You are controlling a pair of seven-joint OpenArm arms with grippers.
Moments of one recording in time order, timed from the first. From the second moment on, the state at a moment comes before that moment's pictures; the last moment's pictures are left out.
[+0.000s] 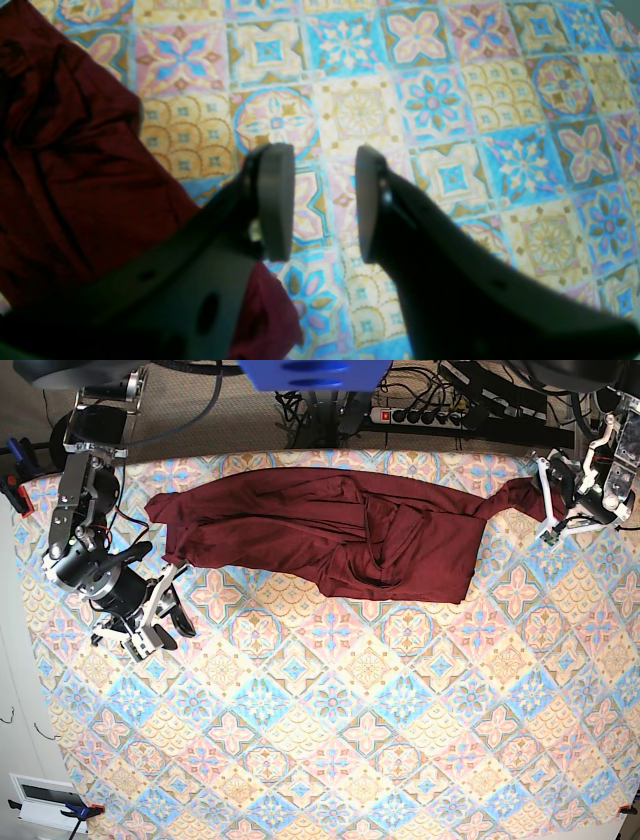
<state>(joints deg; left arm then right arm) 25.7 -53.2 -1.9 108.3 -32.8 -13.8 74.1 1.2 19.9 12.7 106.4 29.0 41.1 -55.8</state>
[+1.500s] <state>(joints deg) 16.0 -43.4 16.1 95.3 -13.8 -15.3 69.7 1.2 20.1 12.5 106.4 29.0 41.1 -56.0</state>
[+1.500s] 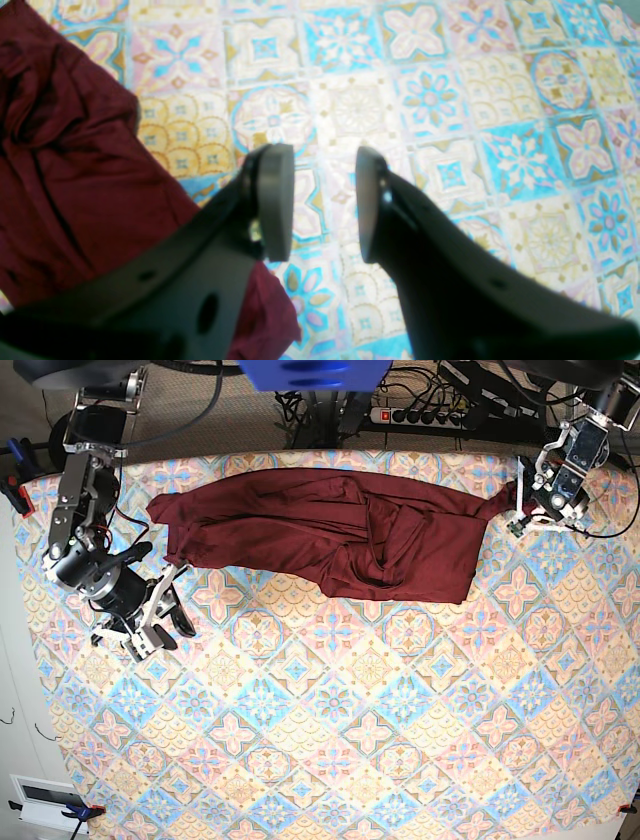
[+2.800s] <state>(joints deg) 27.1 -41.6 -18.0 110.6 -39.1 -21.5 65.4 1.3 19.9 12.7 106.4 29.0 41.1 -56.0</state>
